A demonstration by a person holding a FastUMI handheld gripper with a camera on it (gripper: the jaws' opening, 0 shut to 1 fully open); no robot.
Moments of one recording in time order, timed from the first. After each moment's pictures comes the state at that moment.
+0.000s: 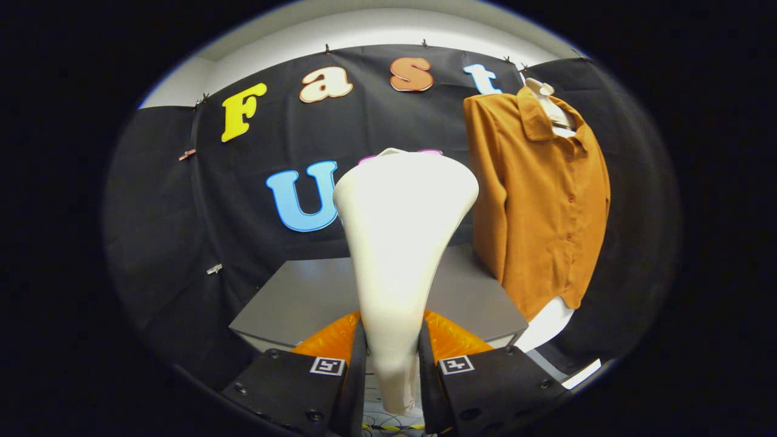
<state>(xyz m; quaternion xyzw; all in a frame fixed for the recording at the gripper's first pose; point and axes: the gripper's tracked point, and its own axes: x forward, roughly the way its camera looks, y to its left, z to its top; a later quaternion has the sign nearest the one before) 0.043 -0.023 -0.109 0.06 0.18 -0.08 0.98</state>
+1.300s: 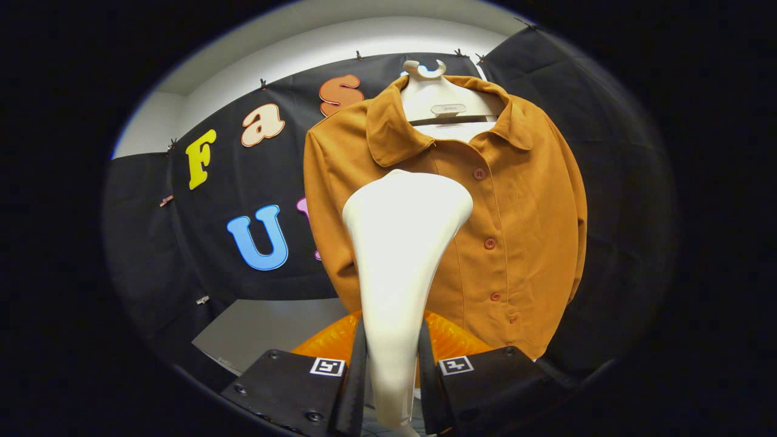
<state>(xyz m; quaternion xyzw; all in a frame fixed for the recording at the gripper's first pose) 0.119 -0.279 -0.087 0.11 0.15 -0.05 0.98</state>
